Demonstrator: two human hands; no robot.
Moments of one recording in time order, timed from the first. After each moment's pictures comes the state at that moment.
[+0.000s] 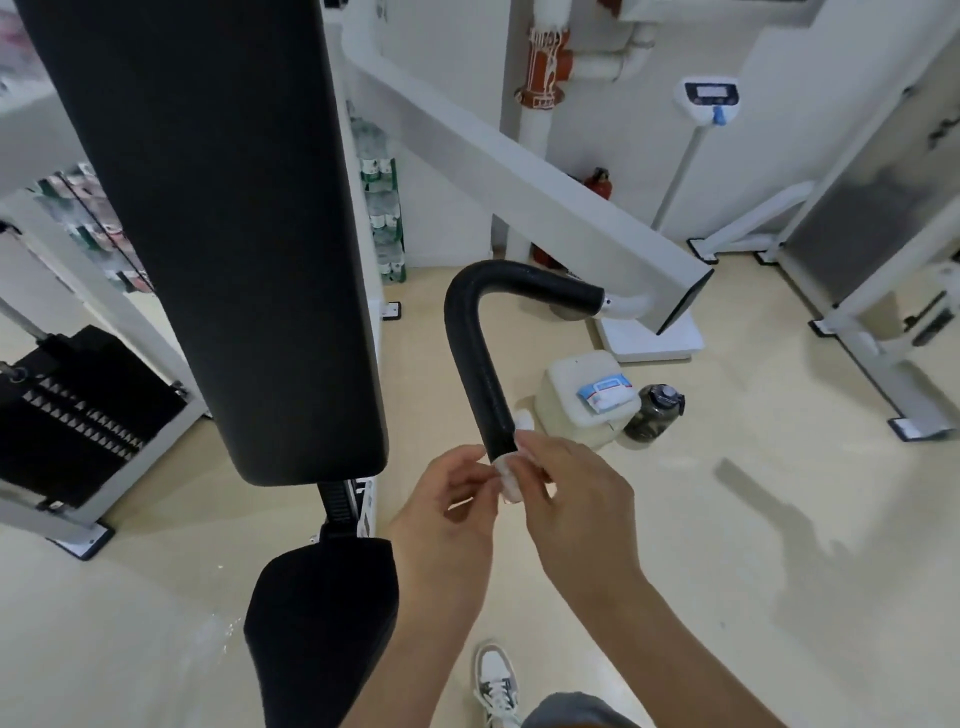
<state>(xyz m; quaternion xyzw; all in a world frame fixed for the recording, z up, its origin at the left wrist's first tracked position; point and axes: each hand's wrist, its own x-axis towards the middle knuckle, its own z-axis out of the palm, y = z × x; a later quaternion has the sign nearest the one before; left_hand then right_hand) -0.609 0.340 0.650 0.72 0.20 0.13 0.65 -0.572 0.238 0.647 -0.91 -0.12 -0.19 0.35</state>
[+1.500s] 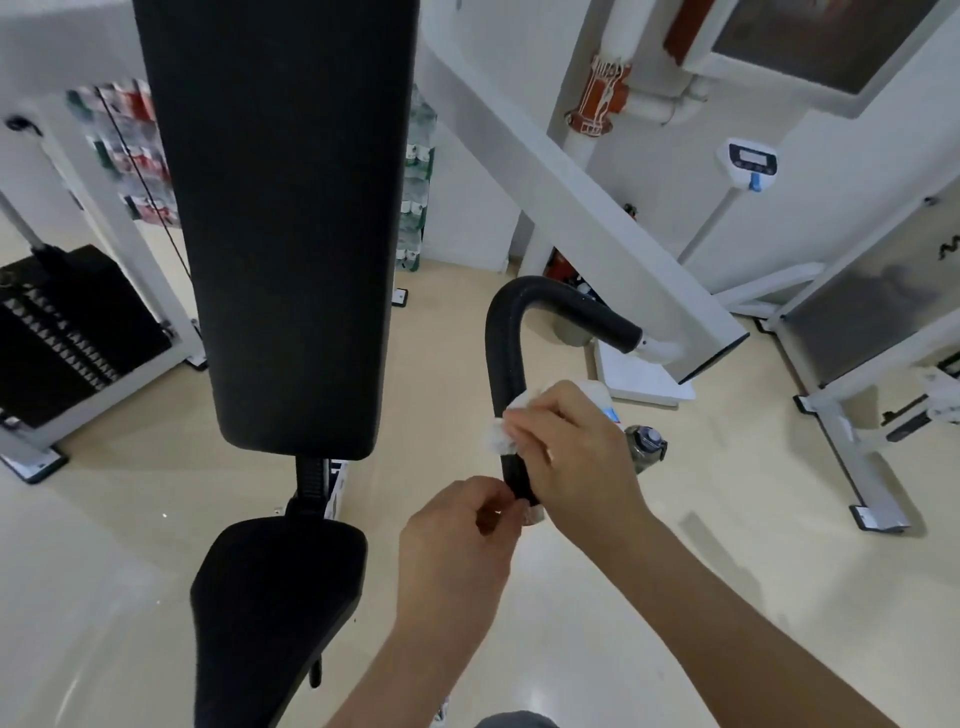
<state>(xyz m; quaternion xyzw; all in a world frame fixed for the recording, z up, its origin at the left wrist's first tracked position) -0.608 0.340 0.645 0.82 0.20 0.09 0.53 -0.516 0.246 0.671 -0.88 -0.34 -0.19 0.26</state>
